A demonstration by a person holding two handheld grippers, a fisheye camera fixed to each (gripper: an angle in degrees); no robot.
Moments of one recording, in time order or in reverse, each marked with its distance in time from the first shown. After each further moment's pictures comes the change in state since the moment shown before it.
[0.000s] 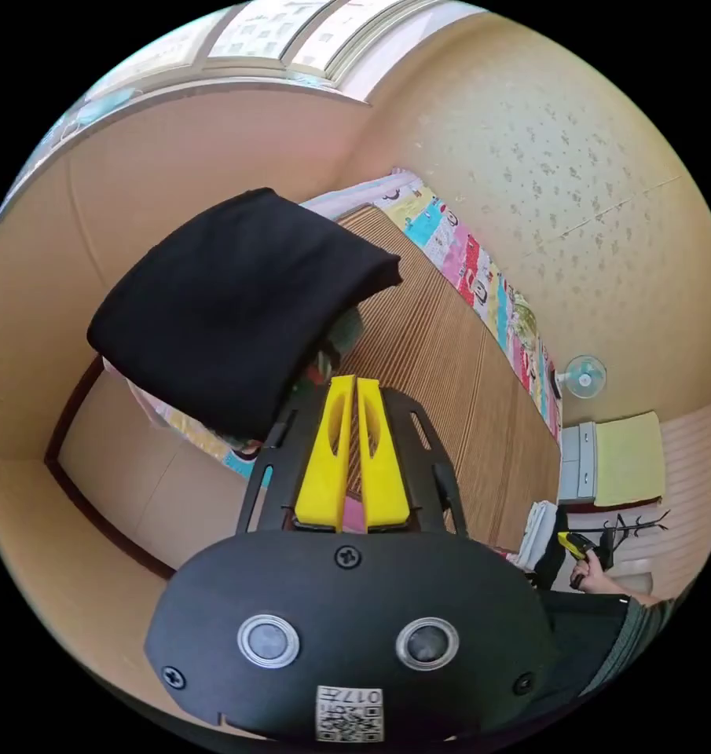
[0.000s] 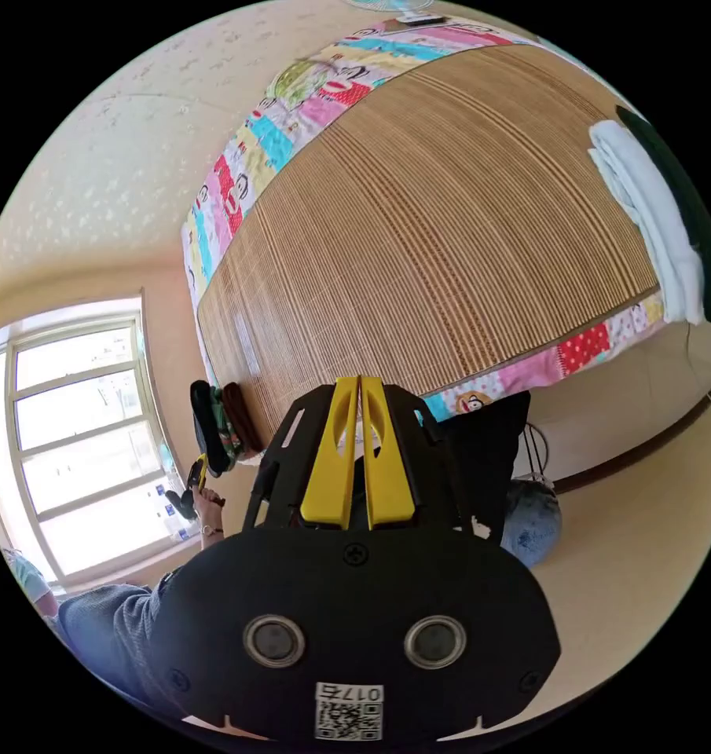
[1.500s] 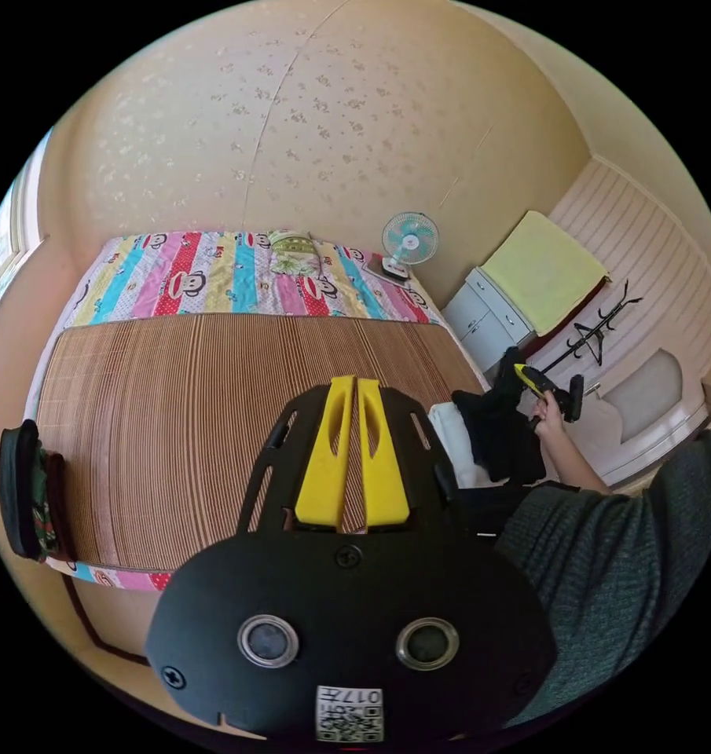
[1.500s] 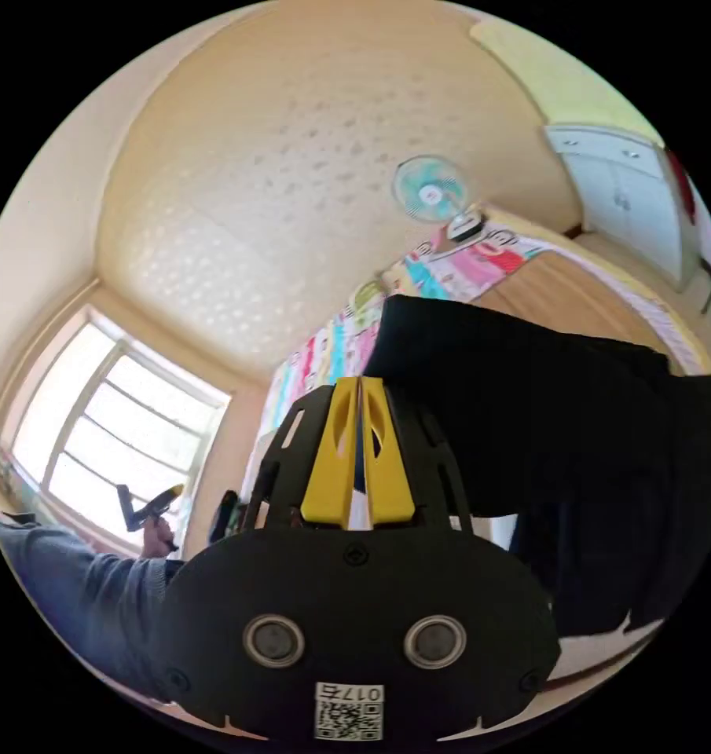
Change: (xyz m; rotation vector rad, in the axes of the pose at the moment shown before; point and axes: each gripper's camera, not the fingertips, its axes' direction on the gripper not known) left arm 0.706 0.142 0.169 -0.036 0.150 0.625; right arm 0.245 -0.266 -0.353 0.486 -0.428 -0.469
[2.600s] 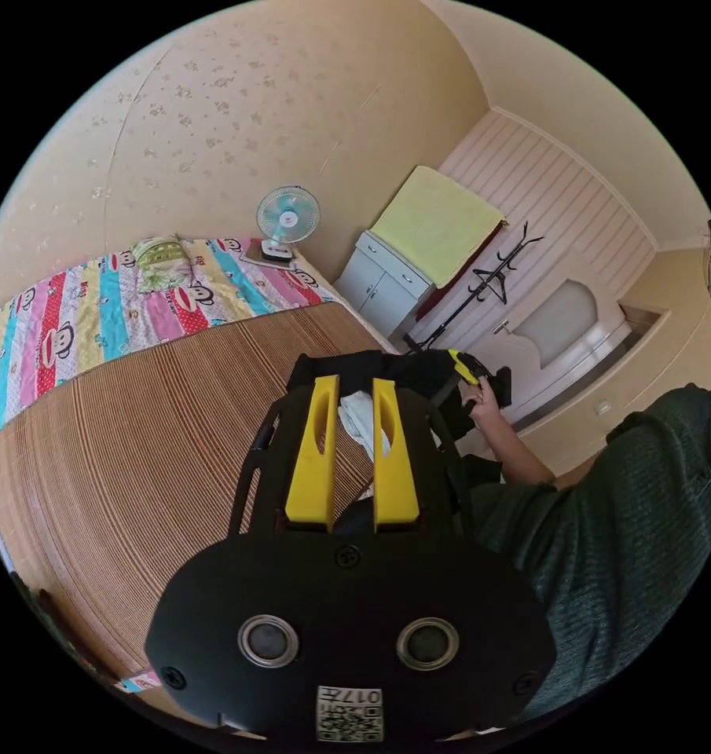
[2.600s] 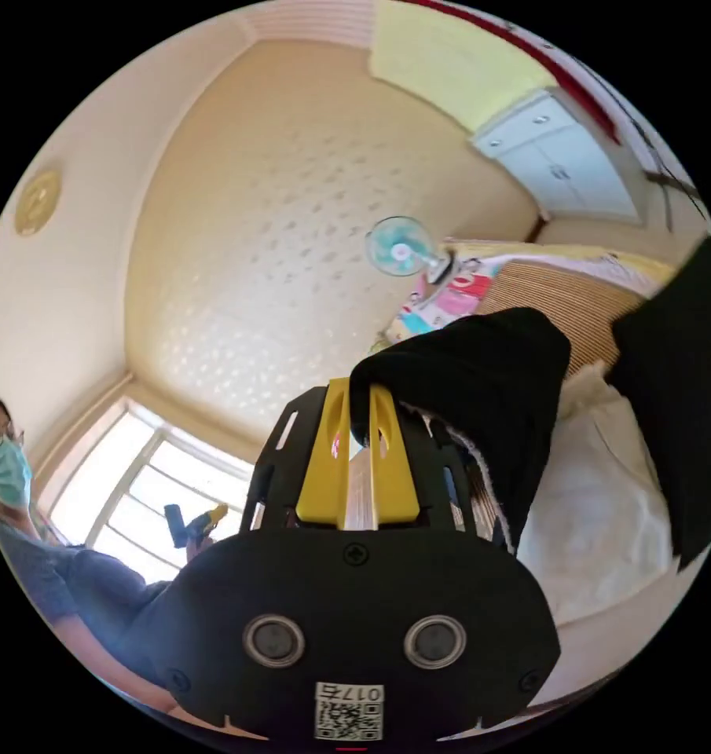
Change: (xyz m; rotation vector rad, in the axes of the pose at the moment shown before) left arm 0.118 -0.102 0.065 -0.094 0.398 0.371; right arm -0.043 0.068 -0.161 0.290 -0.064 0.058
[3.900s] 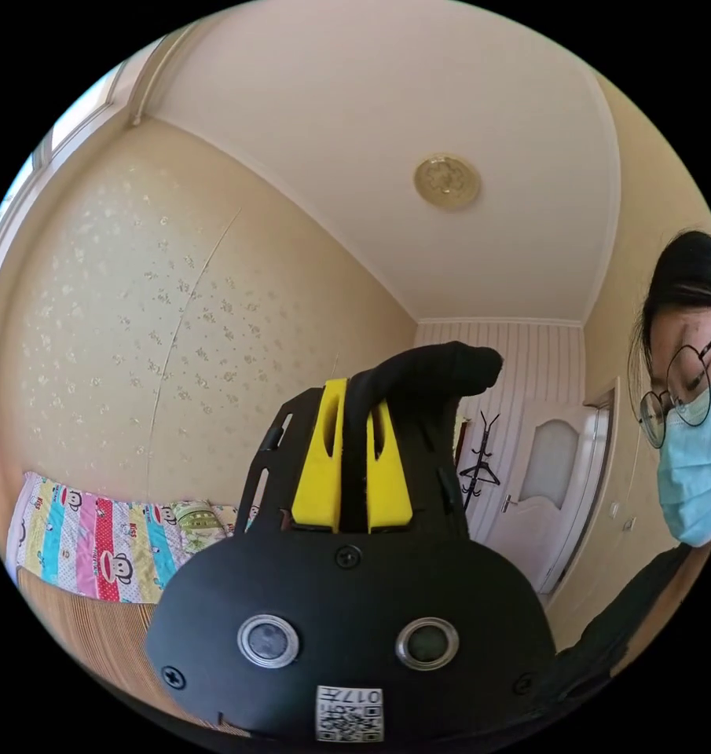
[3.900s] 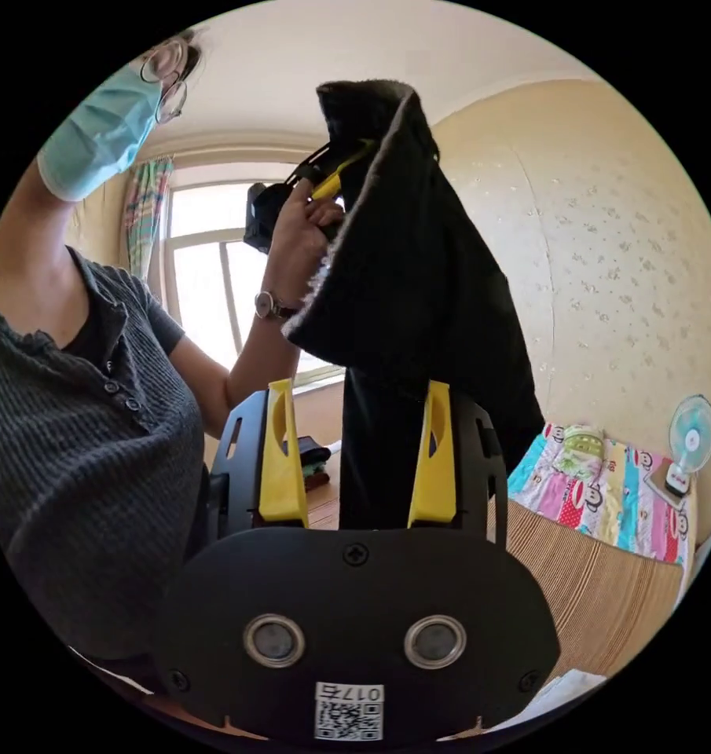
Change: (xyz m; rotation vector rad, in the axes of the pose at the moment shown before) left arm 0.118 0.048 -0.491 0.940 -0.138 0.196; right arm -0.551 0.264 0.129 -0.276 -0.260 -0.969
